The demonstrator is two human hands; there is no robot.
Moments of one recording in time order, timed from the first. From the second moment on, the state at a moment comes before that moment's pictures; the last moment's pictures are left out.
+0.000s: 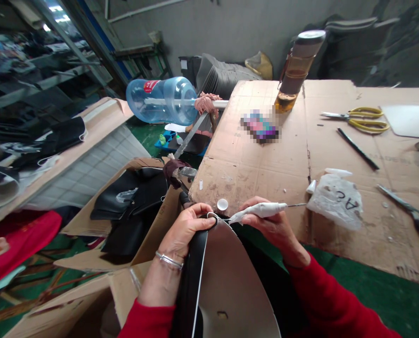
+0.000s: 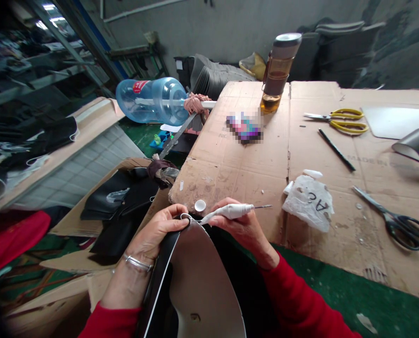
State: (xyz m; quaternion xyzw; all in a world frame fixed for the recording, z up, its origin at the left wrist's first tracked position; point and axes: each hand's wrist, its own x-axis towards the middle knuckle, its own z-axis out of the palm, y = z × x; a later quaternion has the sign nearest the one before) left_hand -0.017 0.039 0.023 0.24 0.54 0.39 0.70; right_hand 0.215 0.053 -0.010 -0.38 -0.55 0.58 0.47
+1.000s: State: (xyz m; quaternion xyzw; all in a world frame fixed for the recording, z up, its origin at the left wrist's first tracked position) left_hand -0.015 0.033 0.015 0.30 0.56 0.38 0.67; right_hand 0.216 0.058 -0.016 -0.21 -0.79 0.37 0.45
